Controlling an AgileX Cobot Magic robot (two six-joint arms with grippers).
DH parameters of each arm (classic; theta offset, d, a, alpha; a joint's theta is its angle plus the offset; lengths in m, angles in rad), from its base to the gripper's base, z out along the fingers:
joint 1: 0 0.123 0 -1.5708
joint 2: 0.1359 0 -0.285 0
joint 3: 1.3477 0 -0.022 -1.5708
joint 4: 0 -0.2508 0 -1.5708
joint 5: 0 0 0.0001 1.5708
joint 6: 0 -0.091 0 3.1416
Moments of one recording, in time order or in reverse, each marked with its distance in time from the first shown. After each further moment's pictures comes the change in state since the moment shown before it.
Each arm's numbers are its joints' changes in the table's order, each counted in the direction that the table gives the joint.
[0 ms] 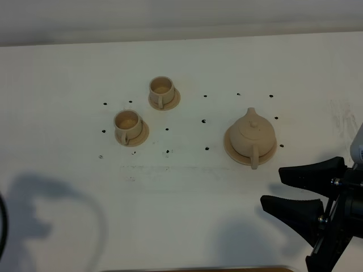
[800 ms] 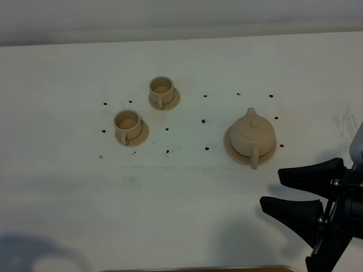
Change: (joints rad) left arm 0.000 -0.466 0.185 0.280 -0.096 0.085; right arm 0.000 0.000 0.000 -0.002 -0.007 -0.009
